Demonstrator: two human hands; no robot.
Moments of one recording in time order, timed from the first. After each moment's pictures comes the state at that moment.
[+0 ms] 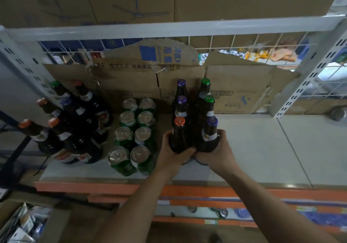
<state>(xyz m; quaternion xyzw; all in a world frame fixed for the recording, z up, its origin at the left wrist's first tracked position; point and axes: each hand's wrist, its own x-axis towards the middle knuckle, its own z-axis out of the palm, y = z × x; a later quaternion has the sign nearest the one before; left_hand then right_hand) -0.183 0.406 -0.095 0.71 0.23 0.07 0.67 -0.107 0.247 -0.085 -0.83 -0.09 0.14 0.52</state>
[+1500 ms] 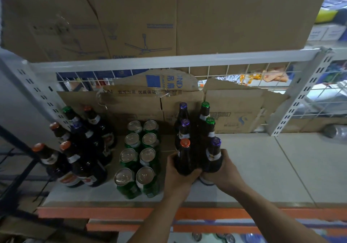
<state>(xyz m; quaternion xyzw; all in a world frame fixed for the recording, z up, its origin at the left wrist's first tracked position) -0.185 0.390 -0.092 0.72 0.27 0.10 0.64 -0.108 0.240 -0.071 -0.86 -0.09 0.17 0.47</state>
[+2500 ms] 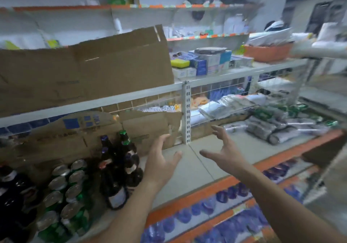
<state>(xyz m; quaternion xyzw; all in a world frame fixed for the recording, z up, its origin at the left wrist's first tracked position) -0.185 0.213 0.061 0.85 -0.02 0.16 0.51 -0.160 -0.011 0.067 -0.86 -0.06 -0.08 0.50</state>
